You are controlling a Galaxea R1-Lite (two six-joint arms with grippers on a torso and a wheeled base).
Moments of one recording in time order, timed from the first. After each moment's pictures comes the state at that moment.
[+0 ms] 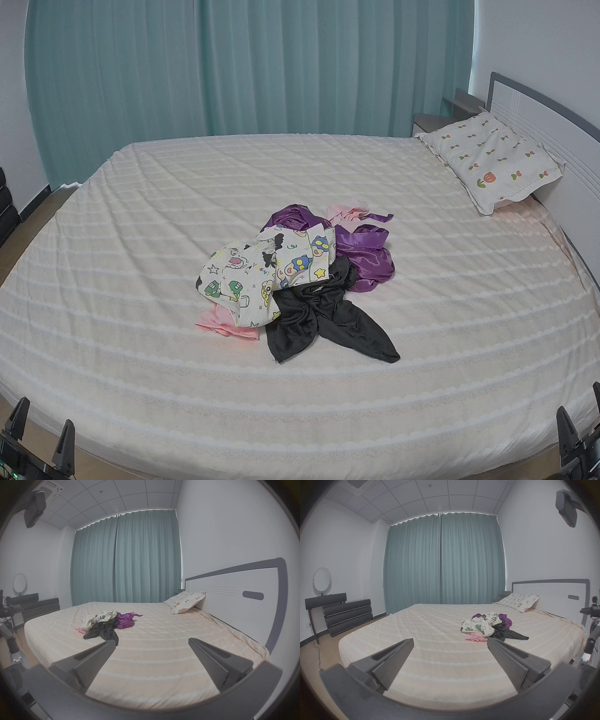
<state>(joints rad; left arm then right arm) 0.00 0.02 -0.02 0.00 0.02 0.00 0.00 0.02 -0.02 0.01 -0.01 -0.02</state>
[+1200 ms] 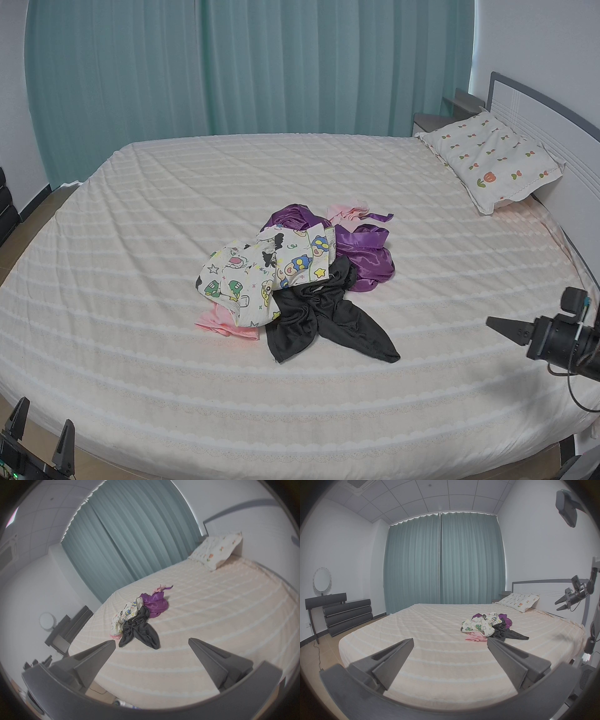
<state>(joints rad) 0.00 0.02 -0.02 0.00 0.02 0.00 0.17 1.25 -0.28 -0.60 0.22 0.39</state>
